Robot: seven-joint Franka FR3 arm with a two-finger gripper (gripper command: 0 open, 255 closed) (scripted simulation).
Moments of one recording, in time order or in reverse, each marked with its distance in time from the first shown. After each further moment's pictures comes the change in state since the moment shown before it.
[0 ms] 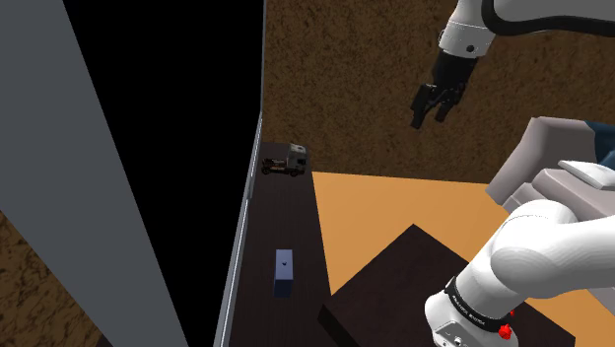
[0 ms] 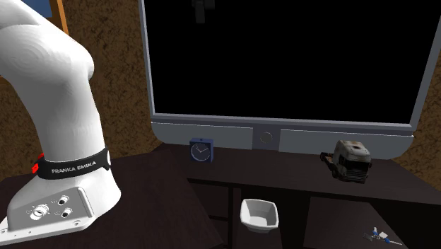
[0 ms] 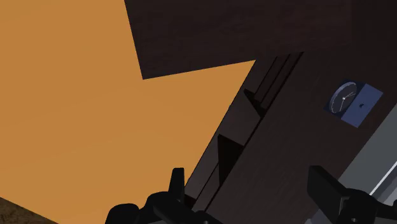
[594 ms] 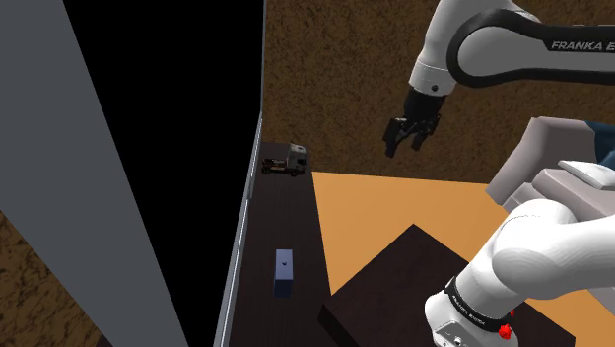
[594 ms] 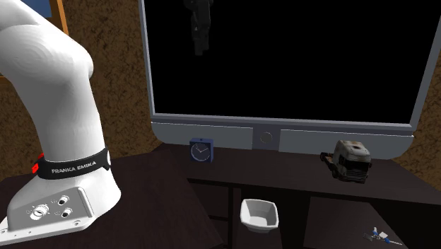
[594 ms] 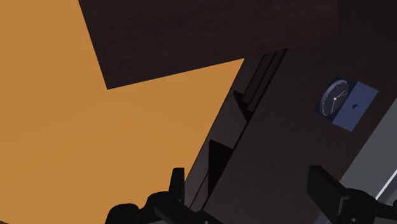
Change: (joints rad) arm 0.025 0.000 0.089 -0.188 0.076 0.176 0.146
